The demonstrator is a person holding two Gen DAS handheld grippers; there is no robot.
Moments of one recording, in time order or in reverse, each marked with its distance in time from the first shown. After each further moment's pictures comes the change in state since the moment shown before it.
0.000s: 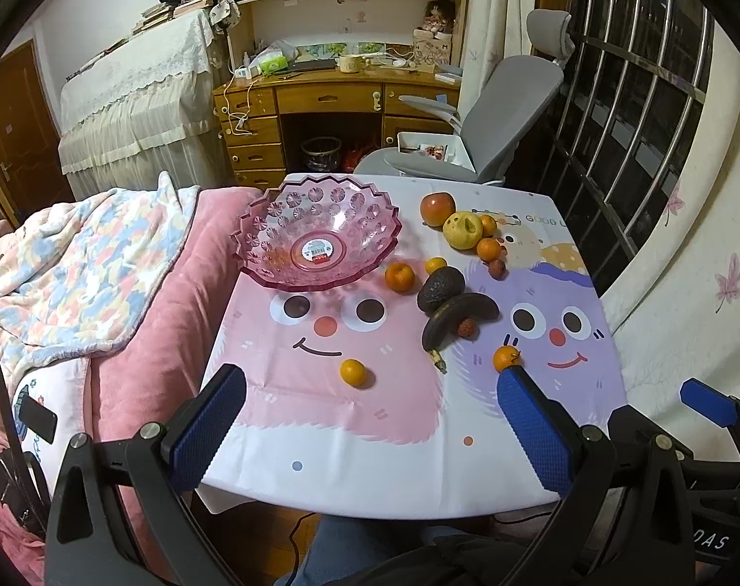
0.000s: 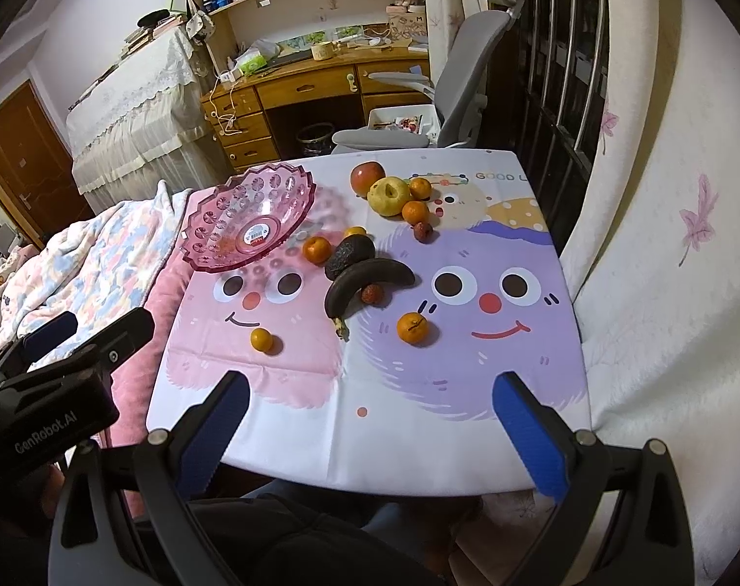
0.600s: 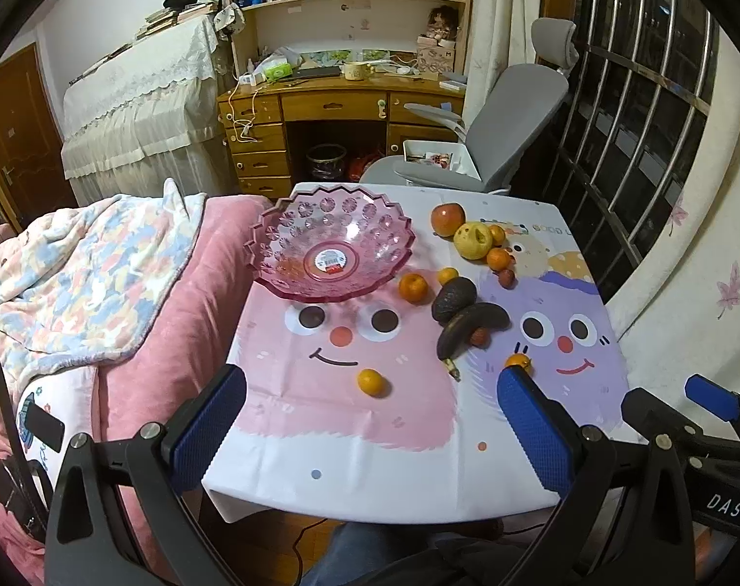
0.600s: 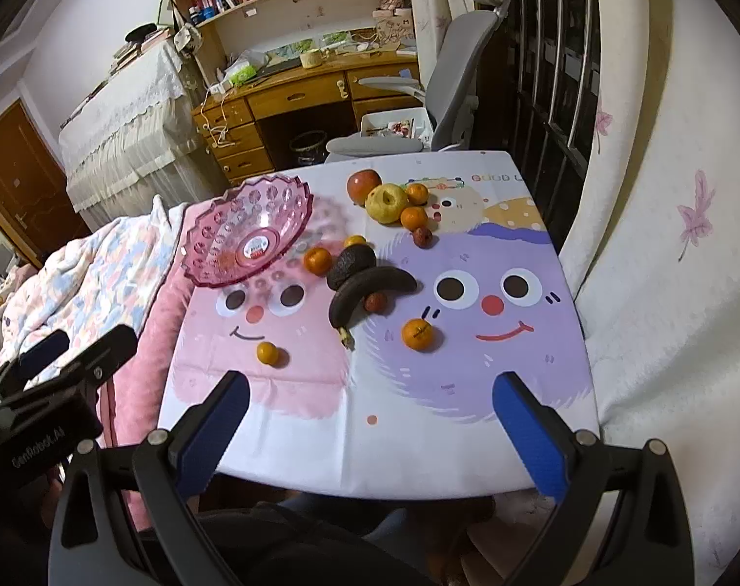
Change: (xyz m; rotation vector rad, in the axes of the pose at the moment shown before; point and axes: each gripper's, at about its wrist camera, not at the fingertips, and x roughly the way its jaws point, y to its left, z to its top) left arm -0.007 0.022 0.018 -0.008 -0.031 0.005; right arm -0.003 0.014 0.011 0.035 -0.035 -0.005
